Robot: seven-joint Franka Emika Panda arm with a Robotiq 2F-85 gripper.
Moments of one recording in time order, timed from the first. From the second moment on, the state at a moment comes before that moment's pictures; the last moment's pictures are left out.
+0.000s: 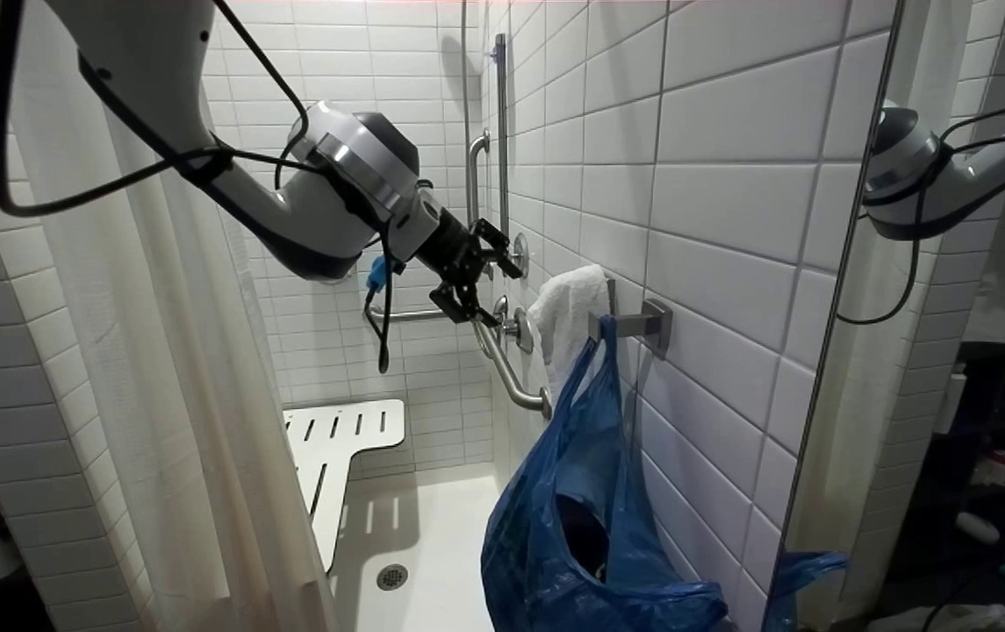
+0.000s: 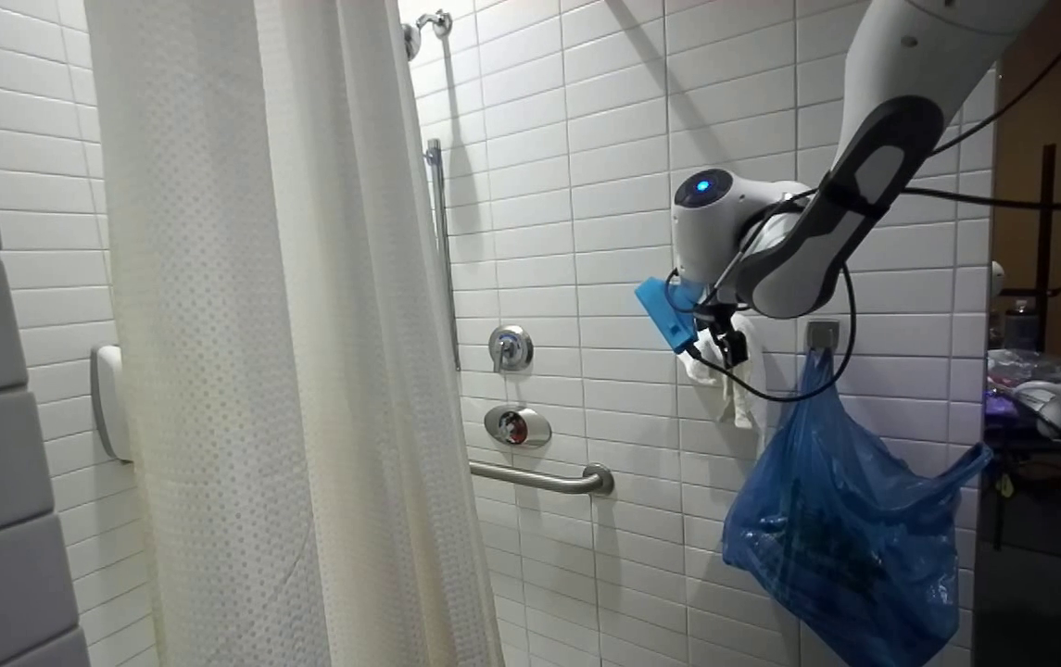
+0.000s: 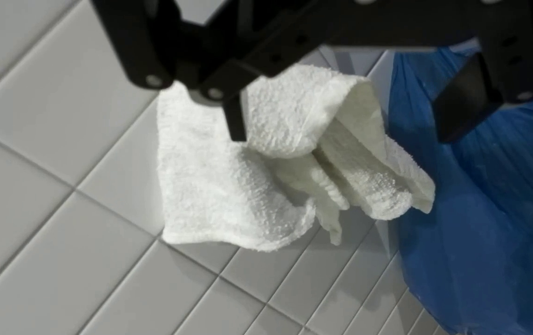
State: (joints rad) arm -0.85 0.03 0.42 -2.20 -1.18 2.67 2.60
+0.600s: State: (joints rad) arm -0.42 0.11 -0.06 -2.12 -1.10 2.63 2.60
